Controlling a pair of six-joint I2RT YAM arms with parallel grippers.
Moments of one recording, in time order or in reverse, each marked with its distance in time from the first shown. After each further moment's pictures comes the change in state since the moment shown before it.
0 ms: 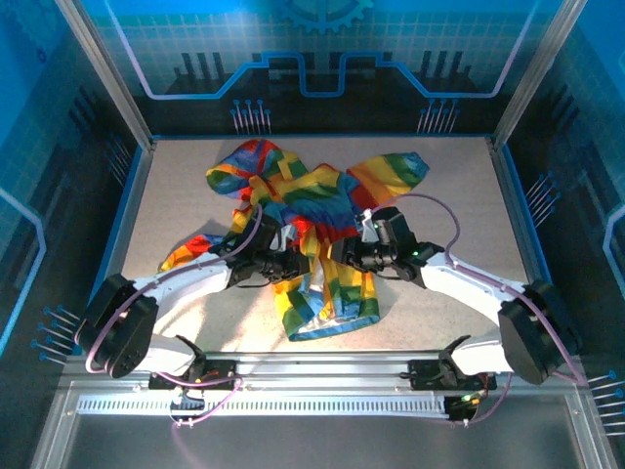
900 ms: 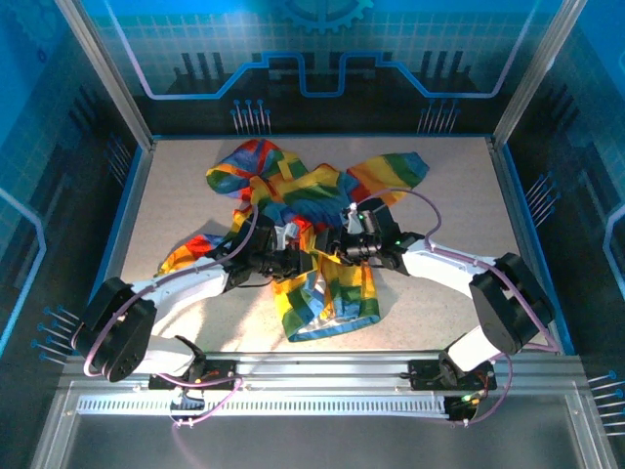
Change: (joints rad) left arm 0.012 -0.025 -0.050 0.161 0.107 -0.074; right arm 0.021 0.179 0.093 0.130 -0.082 0.122
